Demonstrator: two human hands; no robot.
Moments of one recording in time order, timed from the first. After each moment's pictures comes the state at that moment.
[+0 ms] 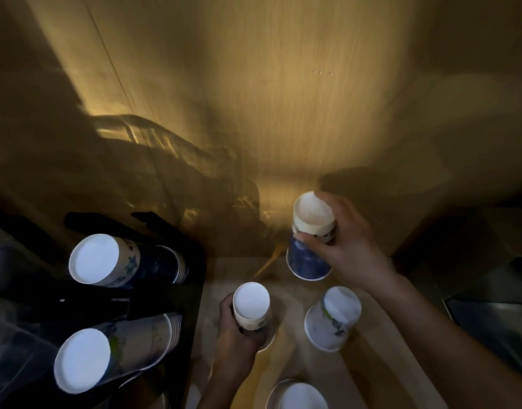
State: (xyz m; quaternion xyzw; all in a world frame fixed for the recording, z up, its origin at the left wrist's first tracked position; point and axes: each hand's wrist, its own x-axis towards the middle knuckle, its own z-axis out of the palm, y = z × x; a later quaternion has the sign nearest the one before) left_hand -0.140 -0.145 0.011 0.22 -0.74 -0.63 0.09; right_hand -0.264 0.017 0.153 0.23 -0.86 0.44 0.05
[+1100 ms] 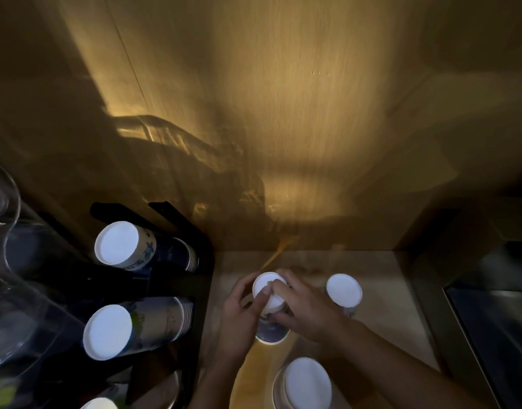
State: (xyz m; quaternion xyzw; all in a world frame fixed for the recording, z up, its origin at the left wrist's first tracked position) left_hand -0.136 -0.149 0.056 0.18 -0.70 -0.69 0.07; right_hand -0.200 -0.013 0.054 0.37 -0.89 0.25 -0.10
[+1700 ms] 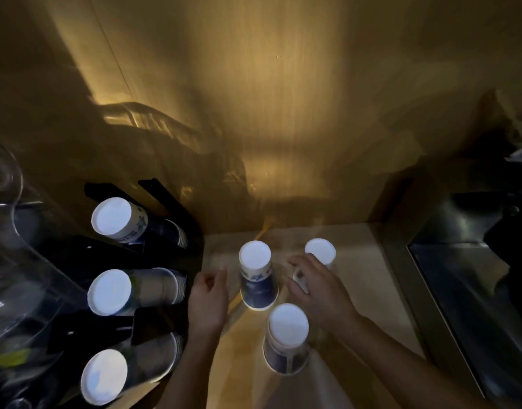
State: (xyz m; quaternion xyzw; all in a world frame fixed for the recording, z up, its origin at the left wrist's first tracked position) left_hand -0.101 -0.155 0.065 0.34 -0.75 -0.56 0.10; right_hand -0.139 0.030 0.072 0.22 -0.90 0.38 0.00
